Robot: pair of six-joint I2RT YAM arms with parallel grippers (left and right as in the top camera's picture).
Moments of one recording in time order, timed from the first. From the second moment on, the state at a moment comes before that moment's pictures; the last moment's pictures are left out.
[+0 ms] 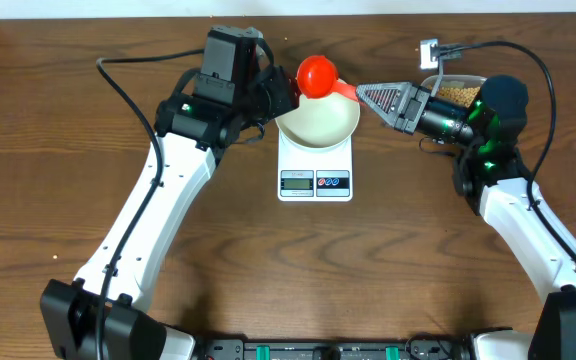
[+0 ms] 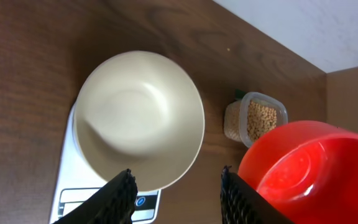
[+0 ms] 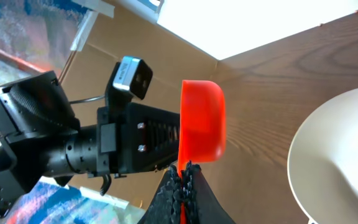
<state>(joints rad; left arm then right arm) -0.35 1.60 1.49 -0.66 0.27 -0.69 0.15 1.50 0.92 0.56 -0.99 0.99</state>
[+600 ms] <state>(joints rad) -0.35 1.60 1.49 -0.65 0.37 -0.66 0.14 1.50 0.92 0.49 -0.89 0.95</state>
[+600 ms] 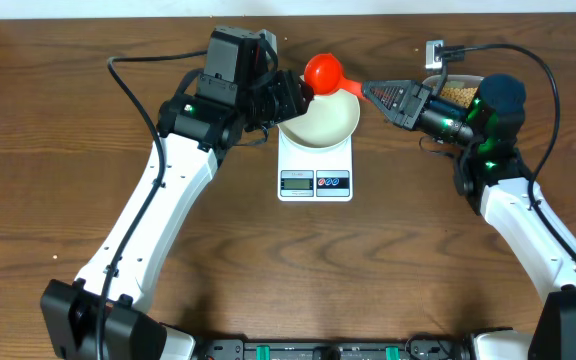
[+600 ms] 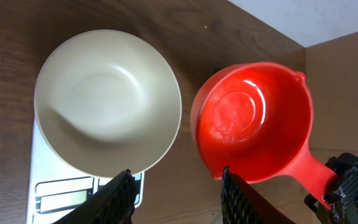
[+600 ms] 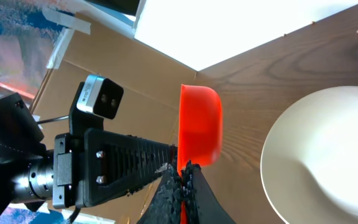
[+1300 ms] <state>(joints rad) -0.34 1.60 1.49 -0.63 0.35 -0.65 0.21 1.50 0.92 0.53 -0.93 0.97</state>
